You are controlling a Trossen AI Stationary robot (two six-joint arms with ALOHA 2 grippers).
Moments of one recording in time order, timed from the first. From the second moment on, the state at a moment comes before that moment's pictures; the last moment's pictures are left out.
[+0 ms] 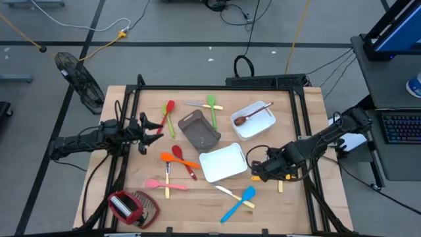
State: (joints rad) left arm 0.14 0.01 0.06 -0.01 0.00 -0.12; right arm 0.48 1.39 1.10 -1.05 -0.13 2.22
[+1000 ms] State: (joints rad) left arm 0.14 0.01 0.06 -0.01 -0.01 0.10; right arm 0.42 1.39 0.91 -0.87 -0.26 2.53
